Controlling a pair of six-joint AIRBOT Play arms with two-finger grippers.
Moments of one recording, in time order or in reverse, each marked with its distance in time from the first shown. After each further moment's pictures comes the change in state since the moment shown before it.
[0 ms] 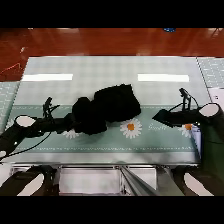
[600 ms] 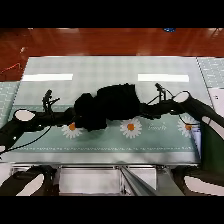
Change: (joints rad) left arm -0.013 -0.028 0.079 -0.007 0.008 0.051; right arm 0.237 -0.397 0.244 0.195 -0.069 -0.075
